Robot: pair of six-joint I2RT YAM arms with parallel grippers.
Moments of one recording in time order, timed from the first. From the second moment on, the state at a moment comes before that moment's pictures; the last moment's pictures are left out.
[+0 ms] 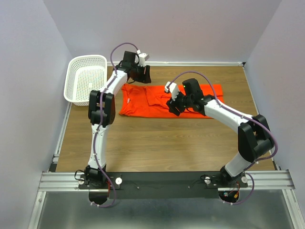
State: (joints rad) left arm -0.24 2.39 2.10 -0.49 0.52 0.02; right arm 0.52 1.64 1.13 -0.23 -0.33 -0.46
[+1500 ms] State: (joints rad) left arm -0.12 0.86 0.81 -0.09 0.06 -0.11; right arm 0.73 2.24 1.74 -0.31 0.04 -0.59
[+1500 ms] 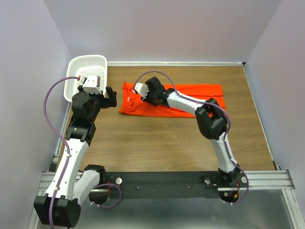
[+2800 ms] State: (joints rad) left arm -0.12 0.86 0.81 -0.09 0.06 -0.11; right arm 0.56 2.24 1.78 -0.27 0.27 -0.33
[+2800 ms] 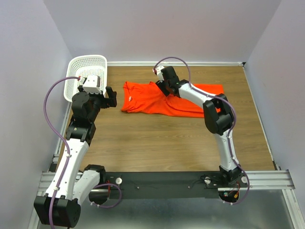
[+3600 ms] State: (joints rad) left arm -0.16 1.25 0.57 0.05 0.31 -0.52; right arm 0.21 1.55 1.19 -0.30 -0.44 -0.29
